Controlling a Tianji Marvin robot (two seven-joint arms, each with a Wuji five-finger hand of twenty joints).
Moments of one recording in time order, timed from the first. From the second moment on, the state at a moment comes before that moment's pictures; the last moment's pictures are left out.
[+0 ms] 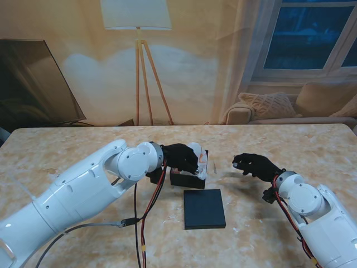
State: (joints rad) left arm 0.87 -1.10 -0.60 -1.44 0.31 0.12 -0.43; right arm -1.42 -1.07 1.34 -1.34 -0.33 -0.12 0.26; left_hand 0.88 -0.30 0.42 -0.17 0.87 0.16 0.57 0.42 0.86 0.25 0.48 0.47 0.77 0.32 0.58 0.79 0.38 0.31 1.13 0.78; right_hand 0.67 -0.17 0.27 -0.07 0.54 0.00 0.40 0.73 0.71 0.15 0.40 0.63 0.72 0.10 0.52 0.62 0.33 0.32 0.96 0.55
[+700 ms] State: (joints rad) left arm 0.81 -1.16 -0.53 -1.33 0.18 0.19 -0.42; right arm -1.41 -1.07 1.33 -1.34 -0.33 -0.12 0.27; left_hand 0.86 -0.25 0.46 -0.16 0.83 0.17 0.35 0.42 0.73 0.25 0.35 0.33 0.62 0.32 0.36 0.58 0.27 0.29 0.94 0.64; right_hand 0.67 -0.17 0.28 -0.07 0.54 0.00 0.40 0.73 0.71 0.15 0.39 0.63 0.72 0.10 0.52 0.62 0.33 0.32 0.96 0.55
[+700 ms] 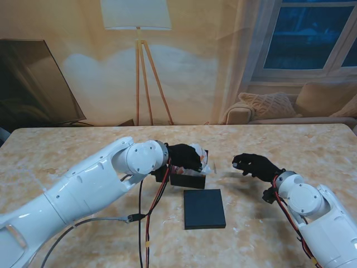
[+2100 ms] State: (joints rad) left arm 0.86 -1.16 -0.58 -1.40 0.17 0.21 -0.38; right arm -1.41 -1.07 1.34 -1.34 -0.31 -0.13 0.28; left_hand 0.87 -0.21 0.41 -0.12 0.81 0.18 0.48 0.57 0.77 0.29 0.49 0.49 0.65 0.35 0.61 0.81 0.30 0.31 1.12 0.72; right_hand 0.67 -0.17 0.28 -0.07 0.53 0.00 0.40 0.73 0.70 0.15 0.38 0.63 0.72 0.10 0.52 0.62 0.33 0.32 0.96 0.55
